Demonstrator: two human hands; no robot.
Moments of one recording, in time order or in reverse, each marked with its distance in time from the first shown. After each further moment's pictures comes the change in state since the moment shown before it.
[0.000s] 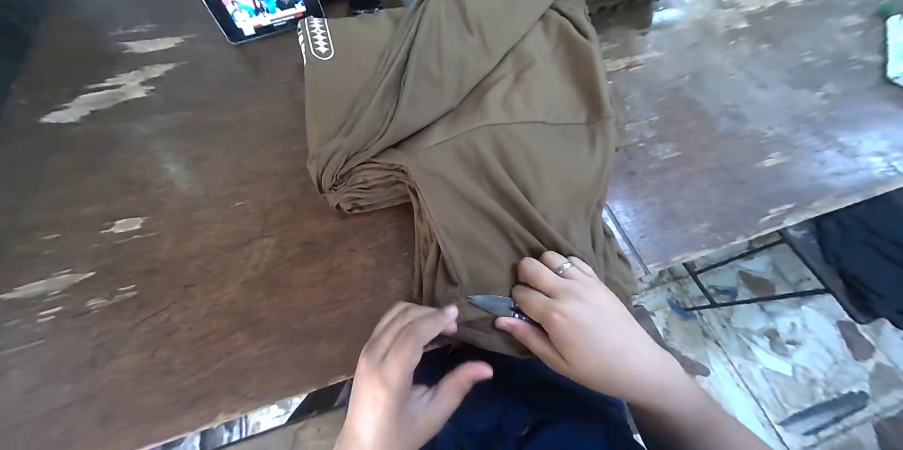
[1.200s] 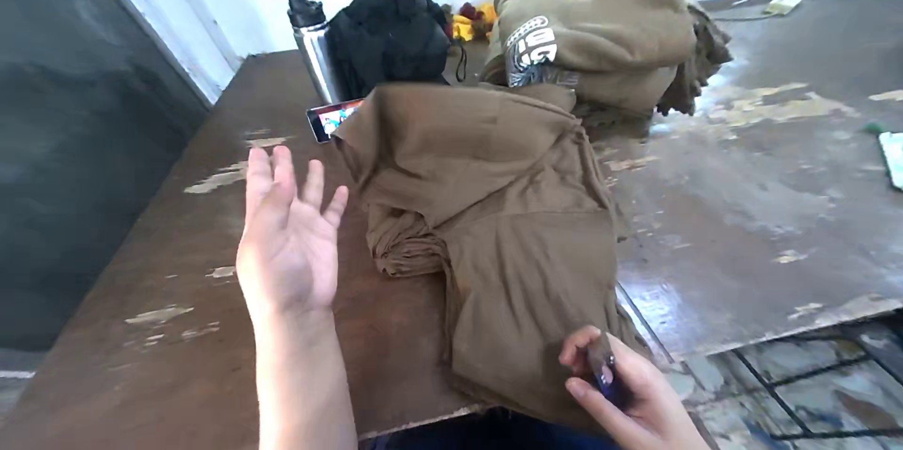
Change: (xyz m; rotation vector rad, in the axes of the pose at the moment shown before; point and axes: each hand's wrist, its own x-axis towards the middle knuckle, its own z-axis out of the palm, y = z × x) left_hand 0.170 0.023 -0.106 -0.624 0.623 -0.304; right_hand -0.019 0.026 0.006 0.820 0.353 0.049
